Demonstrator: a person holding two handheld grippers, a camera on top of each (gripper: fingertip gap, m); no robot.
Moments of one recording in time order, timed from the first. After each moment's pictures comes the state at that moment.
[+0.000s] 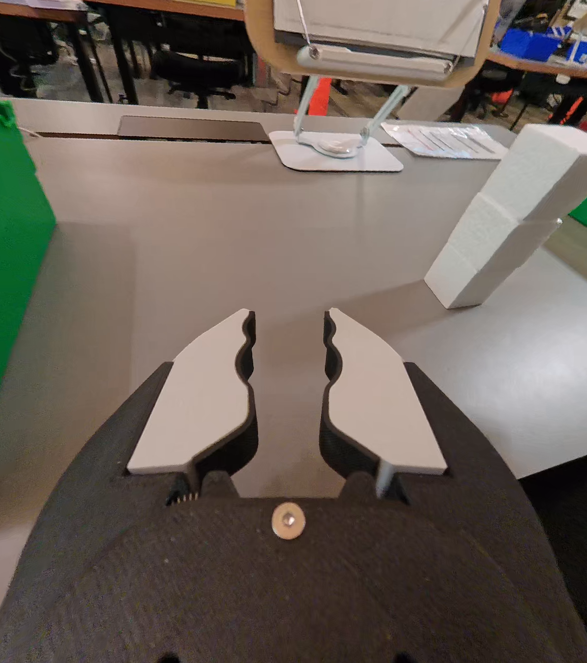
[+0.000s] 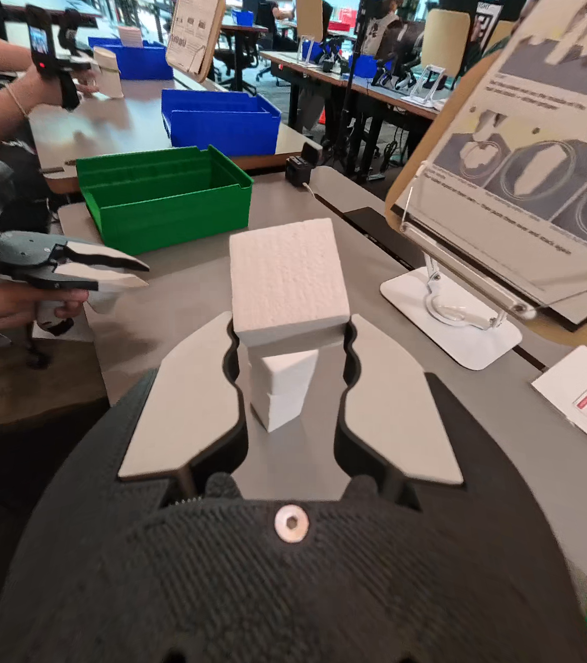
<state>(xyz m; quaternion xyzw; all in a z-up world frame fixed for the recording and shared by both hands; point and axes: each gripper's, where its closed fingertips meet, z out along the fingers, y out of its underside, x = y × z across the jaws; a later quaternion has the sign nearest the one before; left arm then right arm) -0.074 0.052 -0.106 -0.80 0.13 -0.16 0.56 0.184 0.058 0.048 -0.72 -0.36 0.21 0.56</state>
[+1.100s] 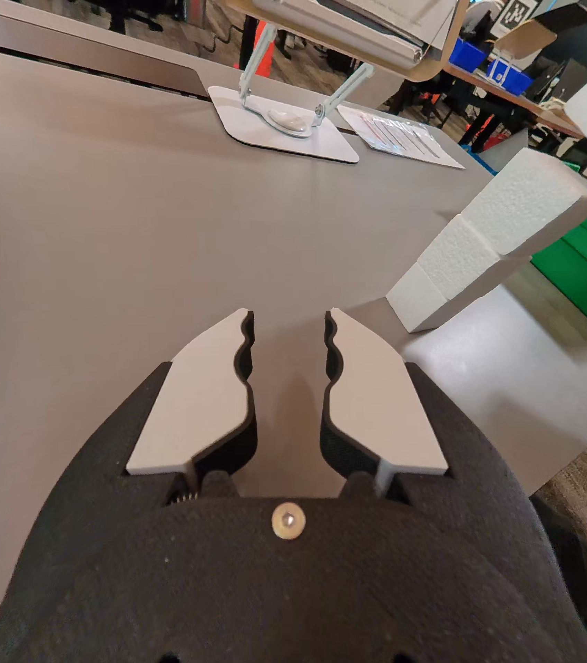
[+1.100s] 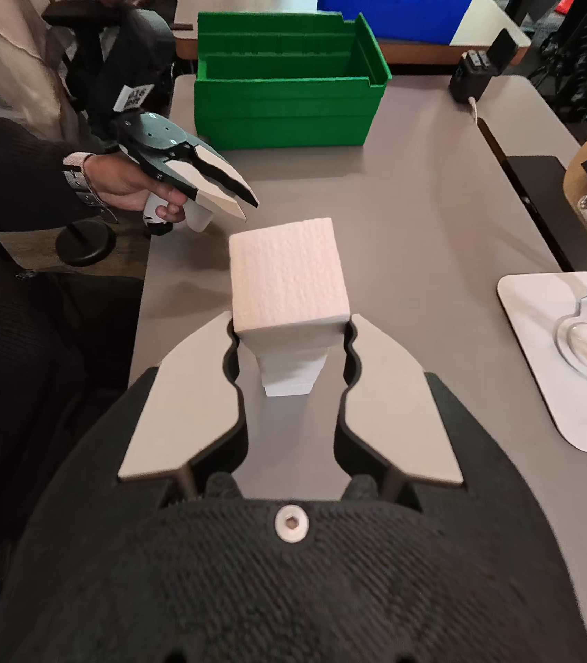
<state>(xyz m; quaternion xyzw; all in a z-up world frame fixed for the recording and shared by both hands) -0.031 0.092 -0.125 -0.81 0.13 -0.27 0.50 0.160 0.087 -0.013 -0.68 -0.55 0.29 0.39</state>
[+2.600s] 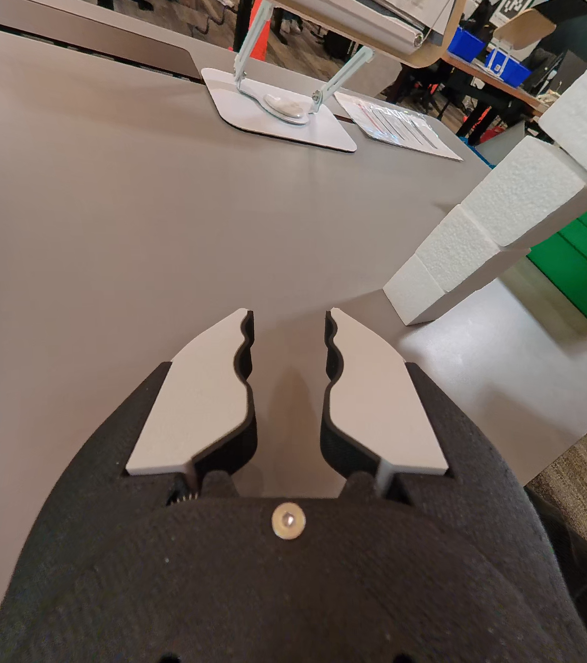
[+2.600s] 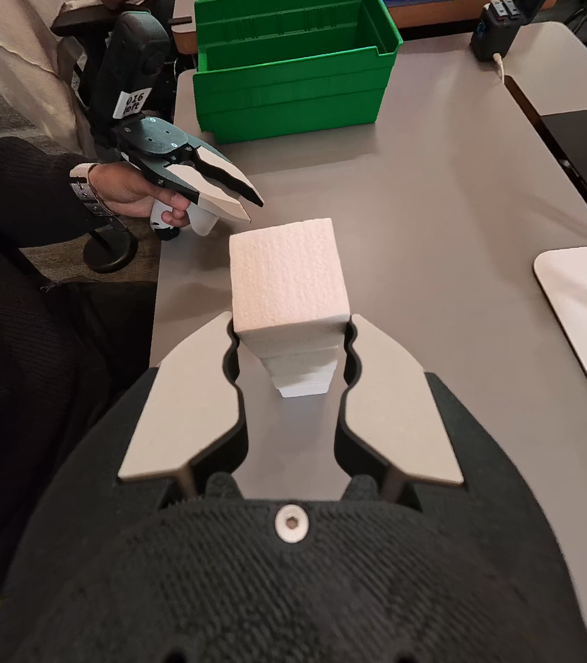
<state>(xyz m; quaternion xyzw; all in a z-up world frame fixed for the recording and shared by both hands) -0.029 0.089 -0.131 -0.82 0.13 -0.28 0.49 0.153 0.087 -0.024 -0.70 -0.53 0.31 0.36</state>
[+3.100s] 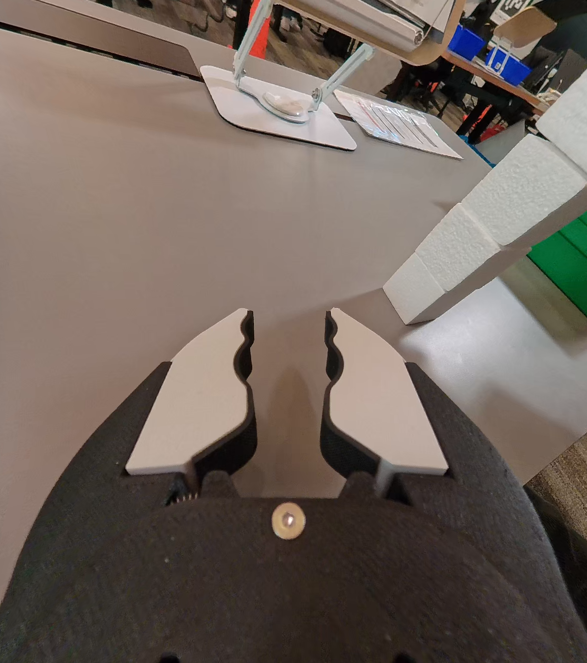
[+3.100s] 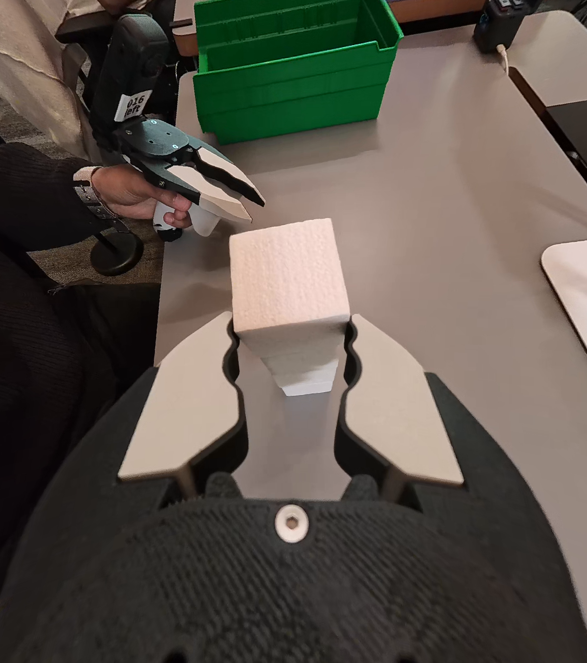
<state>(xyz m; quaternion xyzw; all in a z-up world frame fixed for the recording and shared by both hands) -0.028 0.088 -0.131 -0.82 0.13 -0.28 0.48 0.154 0.088 -0.026 -0.71 -0.52 0.32 0.35</state>
